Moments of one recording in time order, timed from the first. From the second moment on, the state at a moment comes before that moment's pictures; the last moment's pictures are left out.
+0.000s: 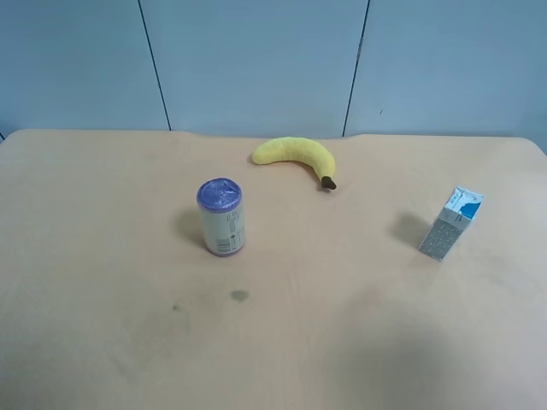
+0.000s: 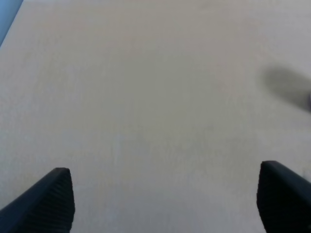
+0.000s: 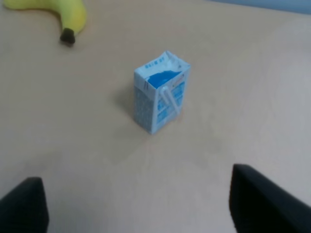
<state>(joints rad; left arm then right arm) 0.13 0.00 -0.51 -0.06 1.05 0.04 0.13 0.00 -0.50 0.01 1.07 -0.04</state>
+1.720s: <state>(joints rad) 0.13 0.00 -0.51 -0.06 1.05 0.04 0.13 0.00 -0.50 0.02 1.07 -0.01</state>
